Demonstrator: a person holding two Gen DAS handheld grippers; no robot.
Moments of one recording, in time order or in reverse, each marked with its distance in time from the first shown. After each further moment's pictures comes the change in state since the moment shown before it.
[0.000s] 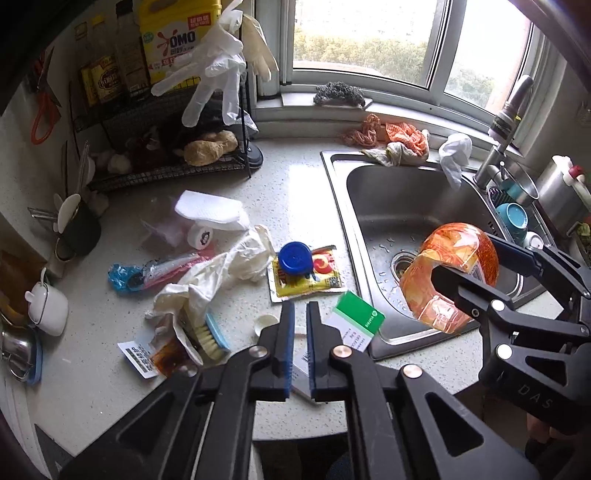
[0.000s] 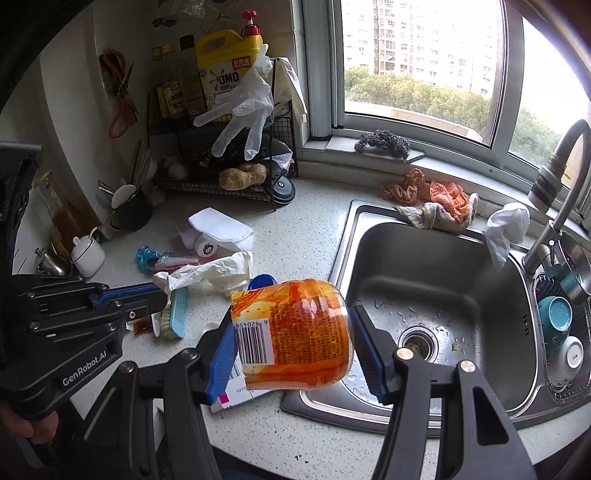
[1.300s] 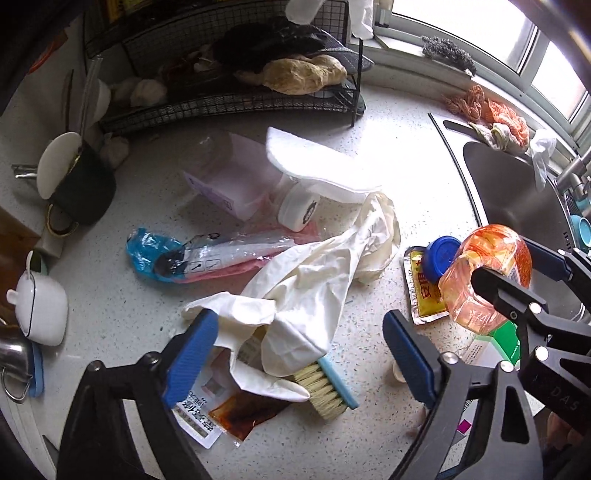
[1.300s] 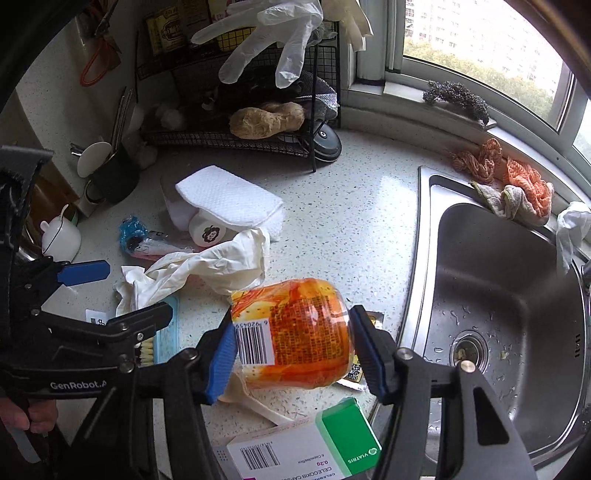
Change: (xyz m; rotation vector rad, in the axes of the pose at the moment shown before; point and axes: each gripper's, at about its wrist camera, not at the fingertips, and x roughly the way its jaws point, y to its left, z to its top) left arm 0.110 0.115 0.030 -0.092 0.182 0.096; right arm 0.143 0.044 0.040 -0.015 0.175 0.065
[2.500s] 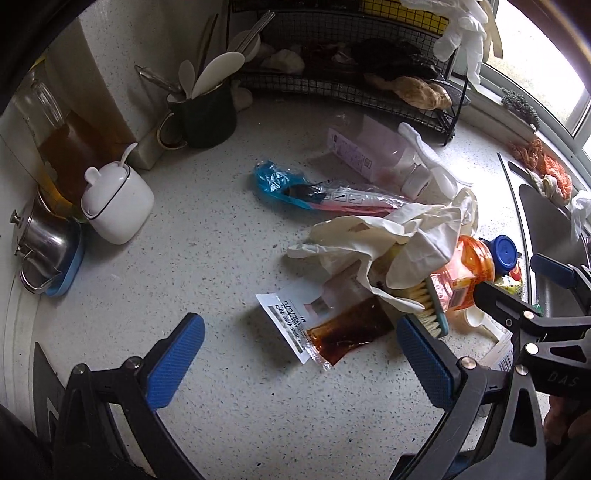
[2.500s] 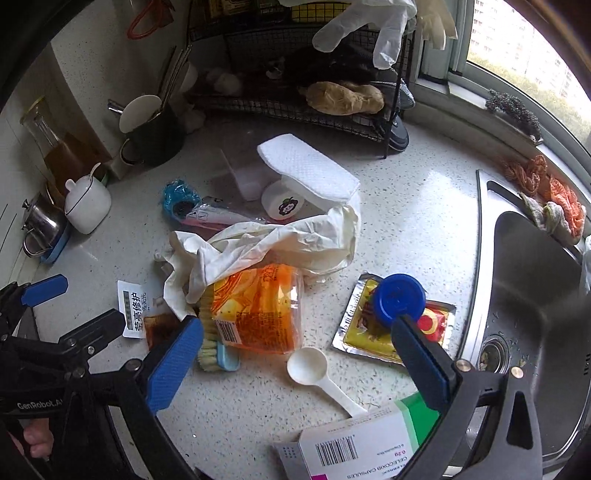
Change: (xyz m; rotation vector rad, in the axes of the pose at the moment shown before) left arm -0.049 0.075 -0.072 -0.294 -0.051 0.149; right arm 0.020 0.062 -0.002 -0.123 0.085 0.096
